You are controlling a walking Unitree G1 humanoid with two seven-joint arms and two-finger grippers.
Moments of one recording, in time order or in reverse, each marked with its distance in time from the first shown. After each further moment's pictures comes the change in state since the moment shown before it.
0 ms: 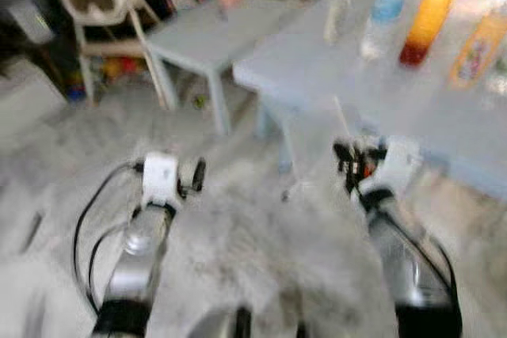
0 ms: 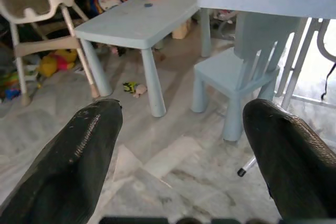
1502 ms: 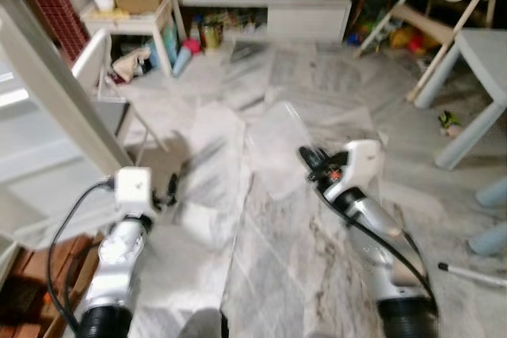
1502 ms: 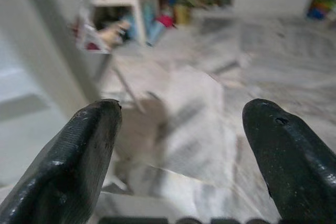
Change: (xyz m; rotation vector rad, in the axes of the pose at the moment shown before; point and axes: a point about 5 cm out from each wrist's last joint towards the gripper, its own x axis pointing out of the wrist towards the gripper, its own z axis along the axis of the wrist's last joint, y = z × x) left arm -0.017 0.040 -0.027 -0.053 0.090 0.162; right arm 0.008 0.037 -0.016 -0.064 0.044 0.257
